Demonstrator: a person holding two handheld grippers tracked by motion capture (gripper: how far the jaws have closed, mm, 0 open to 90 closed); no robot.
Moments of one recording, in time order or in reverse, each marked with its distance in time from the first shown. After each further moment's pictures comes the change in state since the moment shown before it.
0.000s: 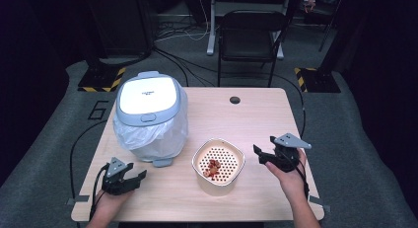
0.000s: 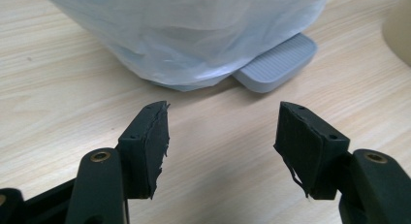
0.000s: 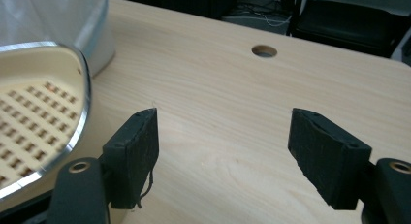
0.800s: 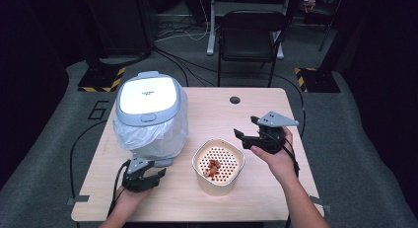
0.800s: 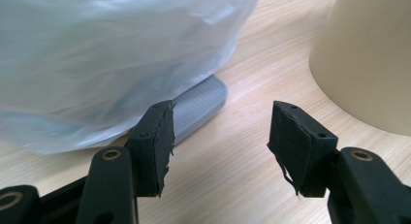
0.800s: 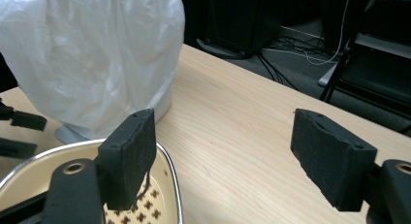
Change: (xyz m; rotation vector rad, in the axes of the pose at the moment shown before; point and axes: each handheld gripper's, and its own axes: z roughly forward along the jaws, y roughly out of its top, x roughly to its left) left arm -0.048 0.027 0.016 -0.022 -0.102 0.013; right arm 0.038 0.082 0.002 -0.076 0.160 -0.109
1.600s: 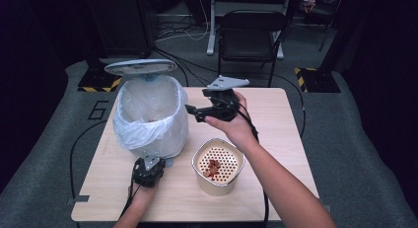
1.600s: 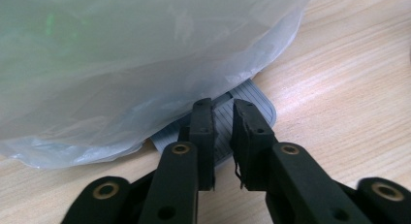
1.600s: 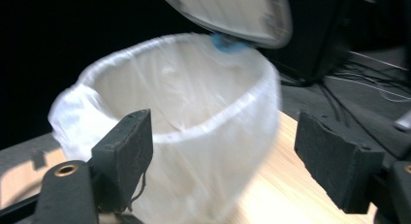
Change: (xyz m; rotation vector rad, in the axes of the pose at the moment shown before) left arm -0.008 -0.005 0.047 0.028 0.212 0.041; right arm 0.060 0.111 0.073 -0.027 0.234 -0.063
